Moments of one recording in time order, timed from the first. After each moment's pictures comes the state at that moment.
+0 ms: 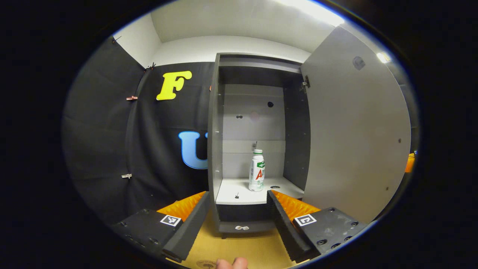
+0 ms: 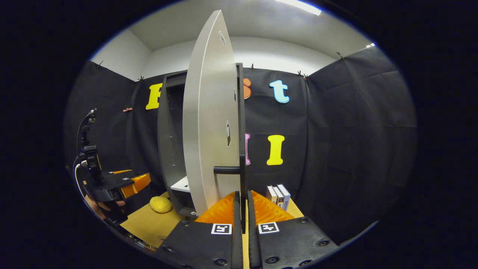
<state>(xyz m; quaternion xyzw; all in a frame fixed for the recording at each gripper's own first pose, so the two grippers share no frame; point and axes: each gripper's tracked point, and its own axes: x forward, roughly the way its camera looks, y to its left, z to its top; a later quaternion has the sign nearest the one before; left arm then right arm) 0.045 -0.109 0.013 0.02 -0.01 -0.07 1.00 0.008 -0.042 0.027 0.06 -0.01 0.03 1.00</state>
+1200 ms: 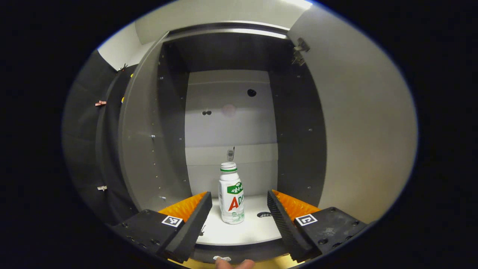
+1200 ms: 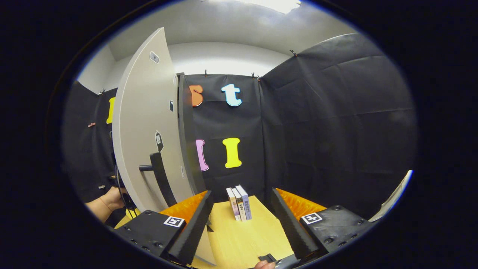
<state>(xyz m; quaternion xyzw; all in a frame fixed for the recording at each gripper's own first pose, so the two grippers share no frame) 0.262 -0.216 0.013 0.04 -0.01 -0.09 0.99 -0.016 -0.178 0.007 0.09 -0.02 -0.12 0.99</state>
